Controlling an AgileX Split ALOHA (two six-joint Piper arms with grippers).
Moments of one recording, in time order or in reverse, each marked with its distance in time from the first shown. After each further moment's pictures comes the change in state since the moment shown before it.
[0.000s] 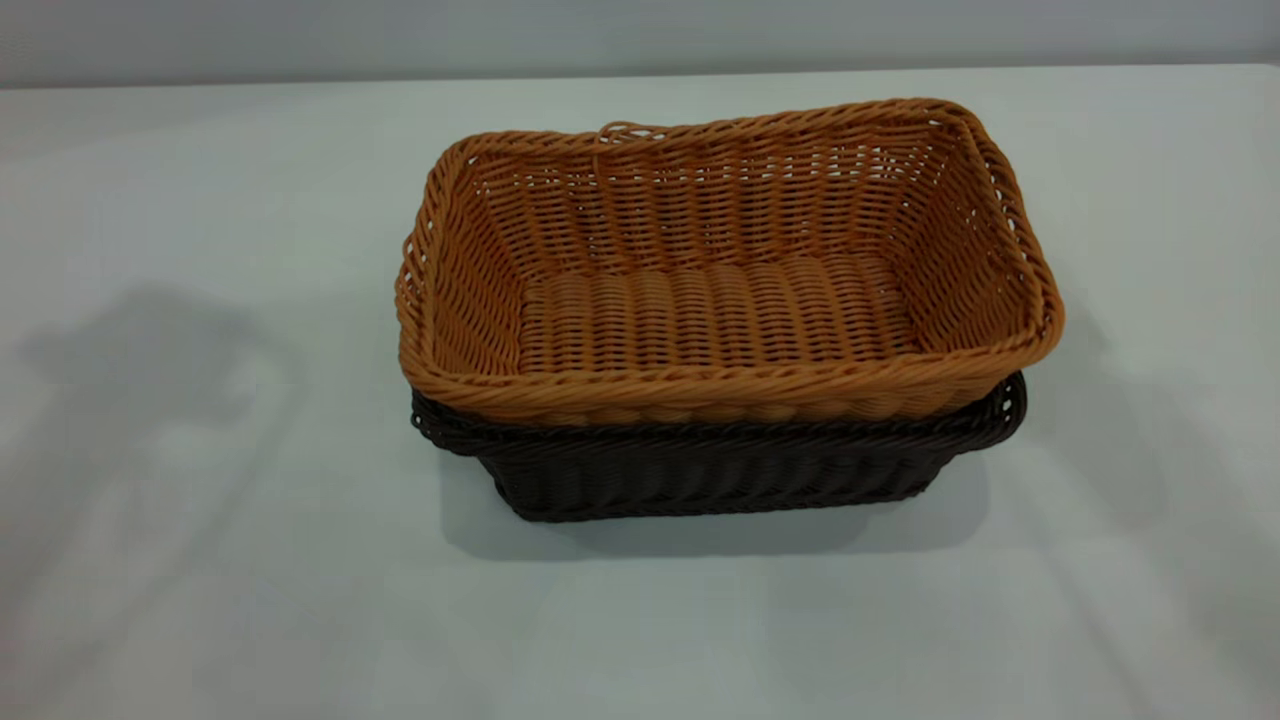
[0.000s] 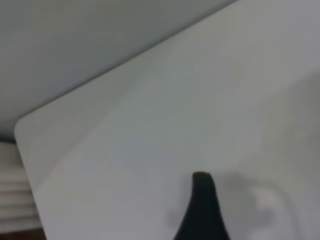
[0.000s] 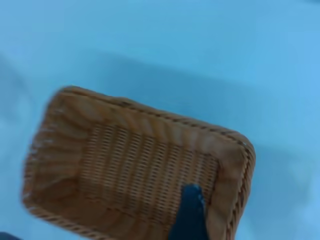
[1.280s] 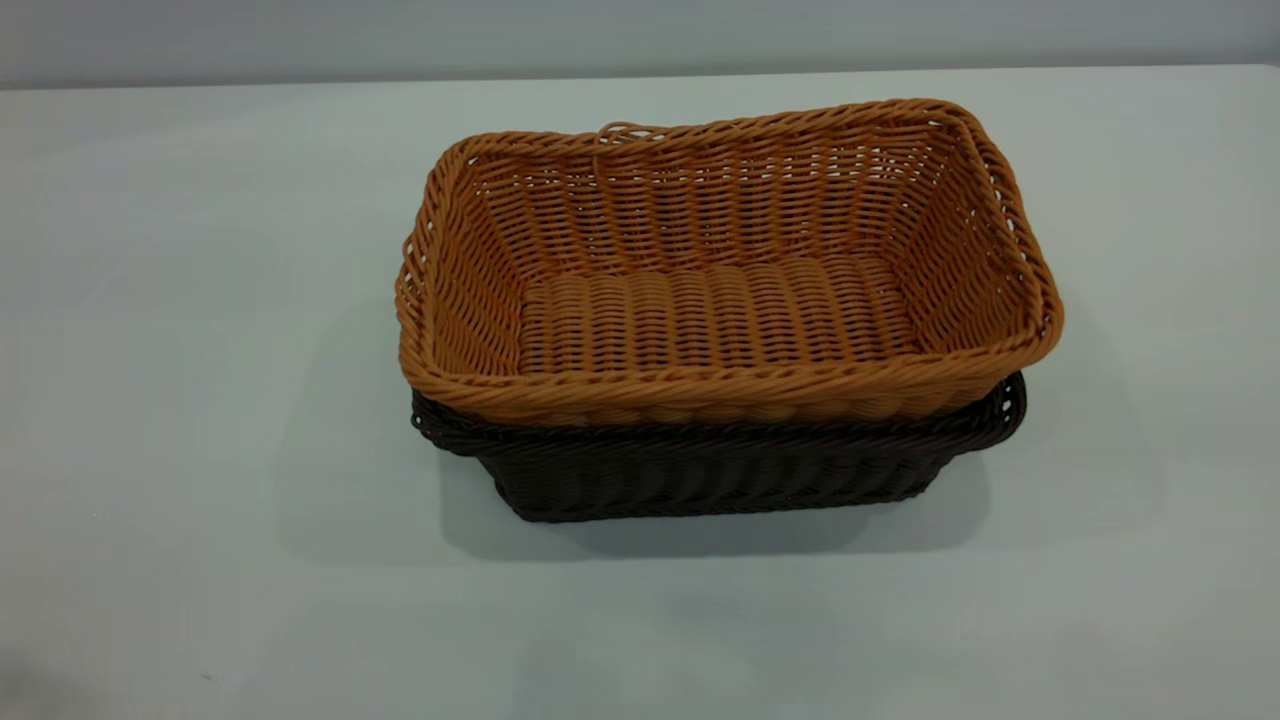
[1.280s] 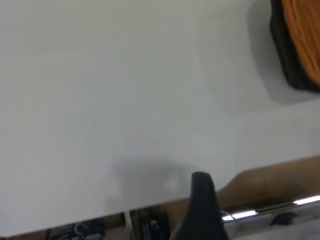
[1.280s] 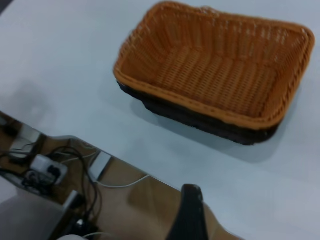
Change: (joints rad) left arm 0.000 -0.666 0.426 -0.047 0.399 -0.279; right arm 0.000 -1.214 0.894 0.109 0.086 -0.058
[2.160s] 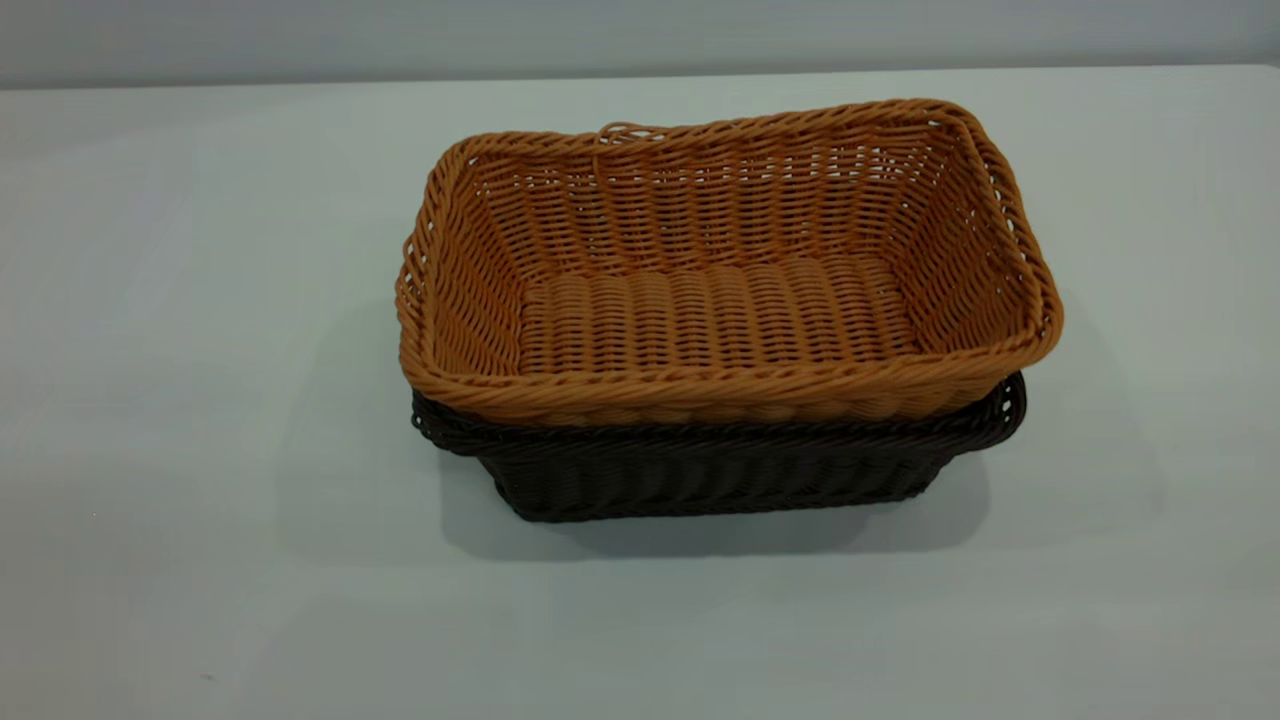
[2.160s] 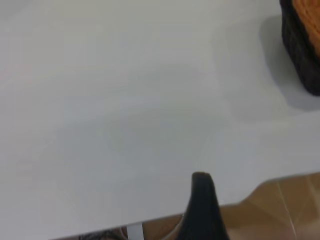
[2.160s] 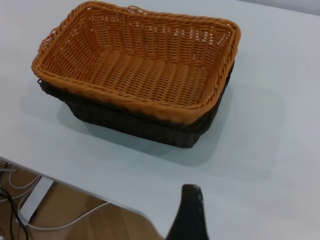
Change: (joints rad) left arm 0.000 -0.702 0.393 0.040 0.000 -0.001; right arm 0.000 -0.381 0.281 -0.168 -0.065 0.058
